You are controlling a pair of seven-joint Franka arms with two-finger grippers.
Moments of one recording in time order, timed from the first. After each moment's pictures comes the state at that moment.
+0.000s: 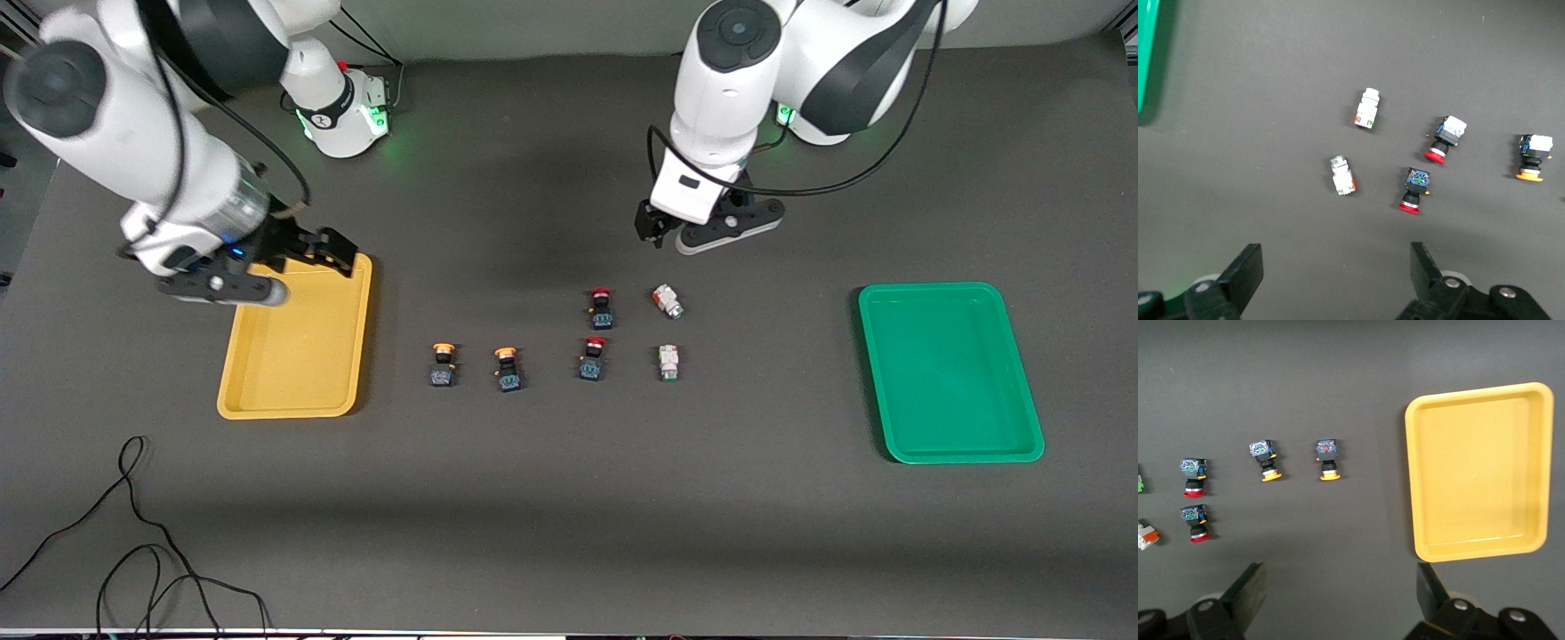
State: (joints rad) left arm -0.55 0.06 -0.15 -1.86 0.02 1.93 -1.04; right arm 0.35 0.10 0.00 -1.67 0.05 1.70 0.46
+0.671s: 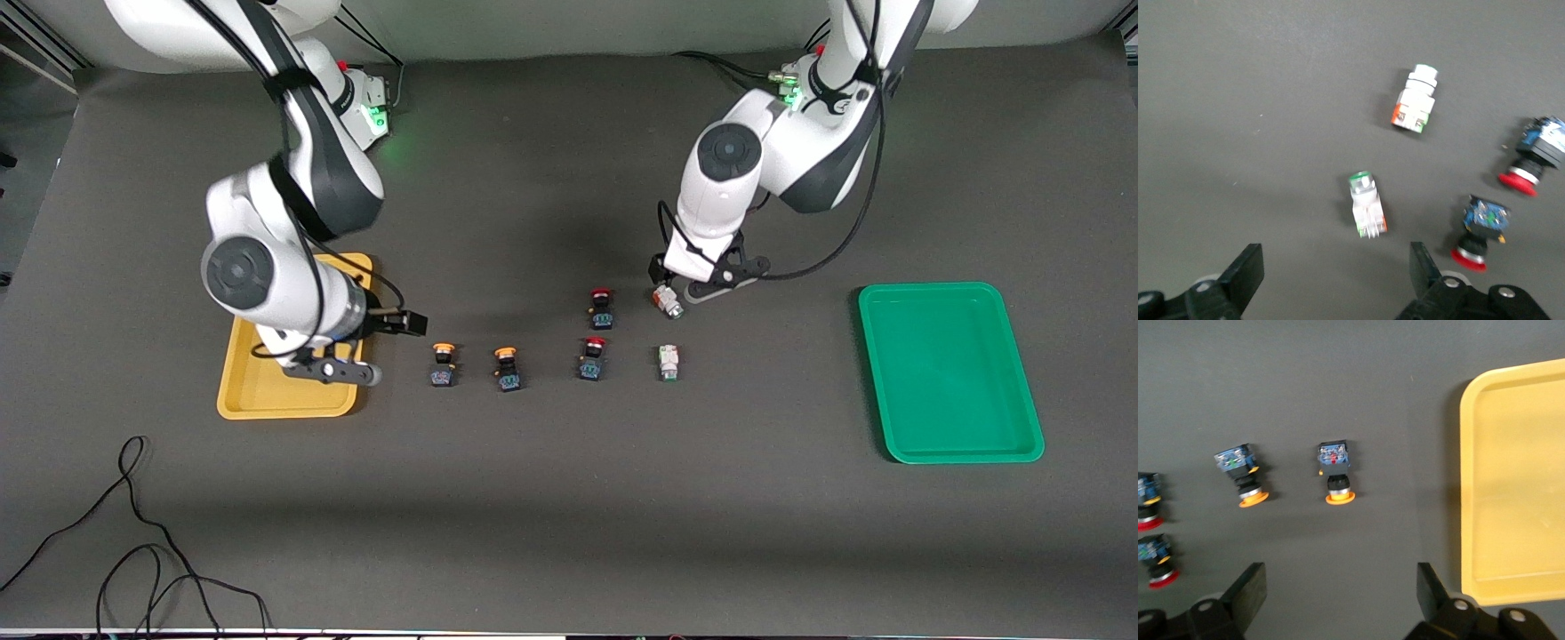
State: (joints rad) left arm -0.53 0.20 -0.12 -2.16 0.02 2.32 -1.04; right arm 0.36 0.37 0.00 -1.74 0.11 1.92 0.46
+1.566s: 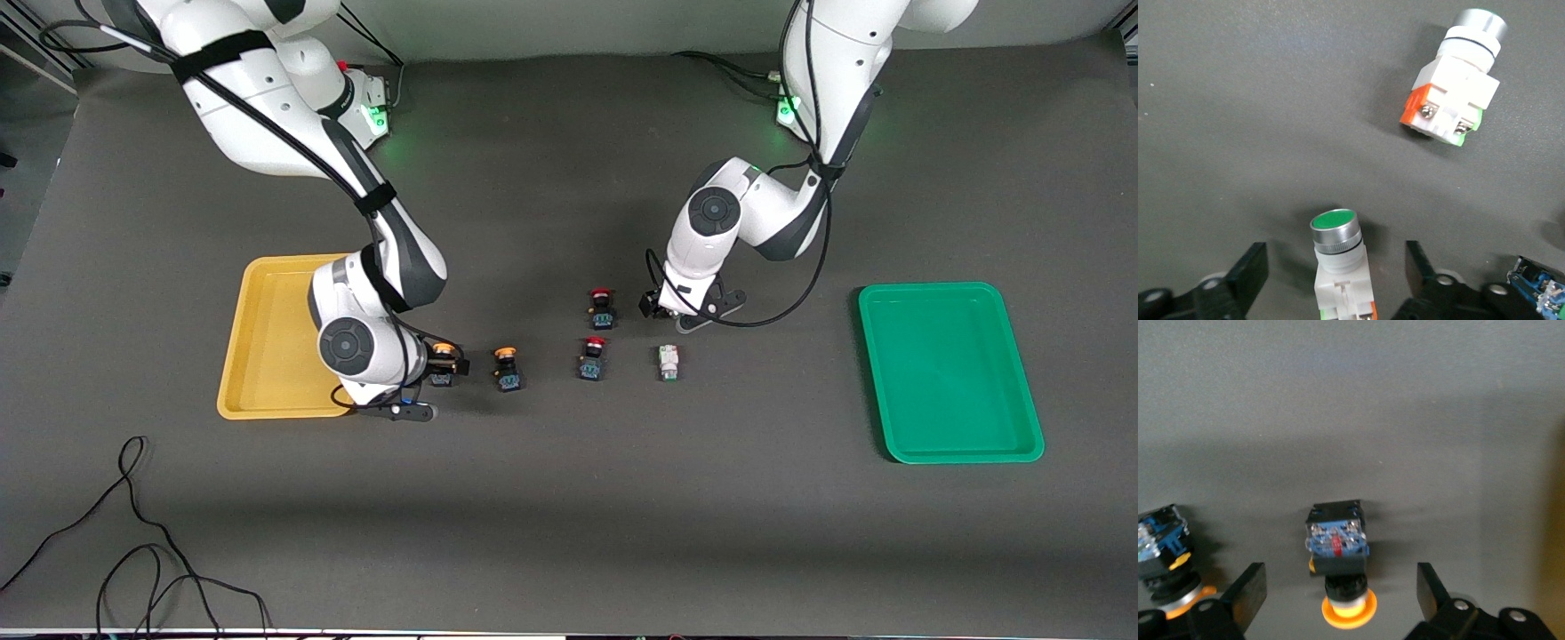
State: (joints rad) left arm -0.53 0.43 -0.13 -2.20 0.02 2.66 -1.13; right arm 0.39 0.65 0.00 -1.74 0.11 2.22 0.46
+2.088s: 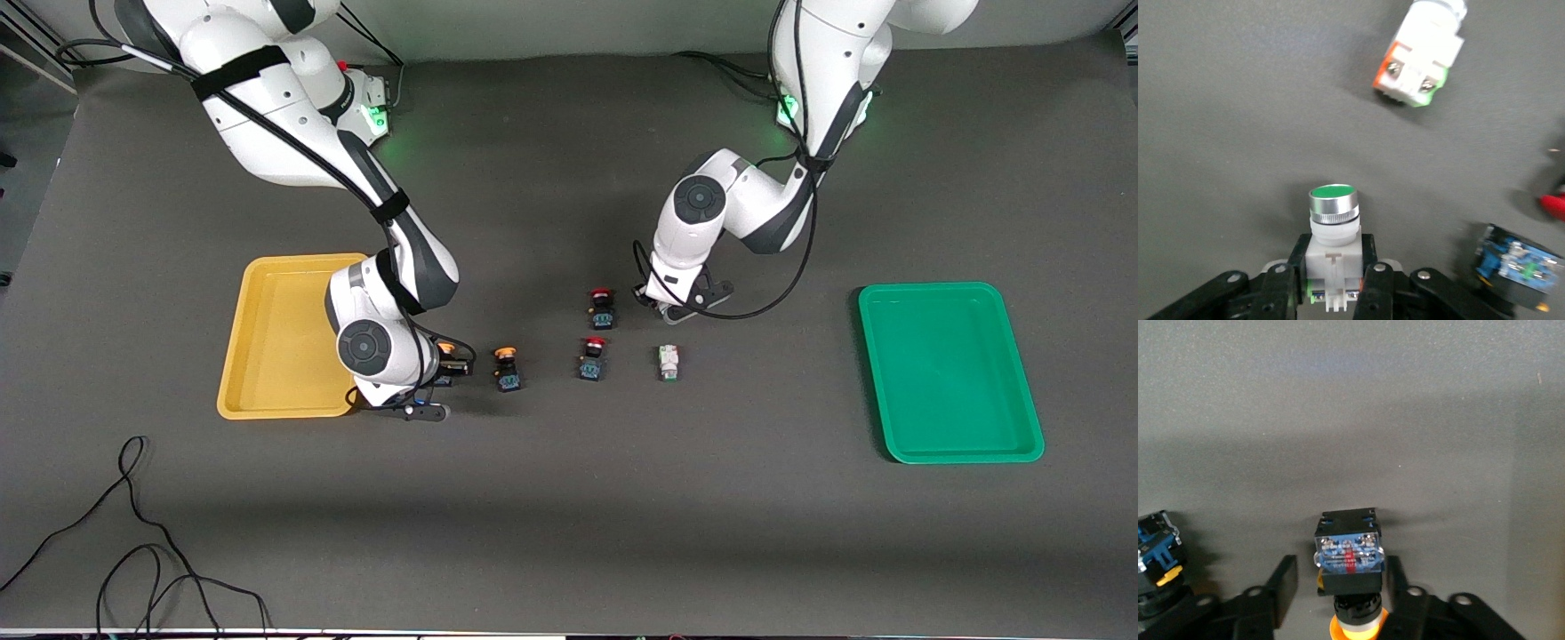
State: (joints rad) left arm -0.57 0.41 -0.13 -2.19 0.02 2.66 -1.20; right arm 0.40 0.67 0.00 -1.74 0.11 2.24 0.46
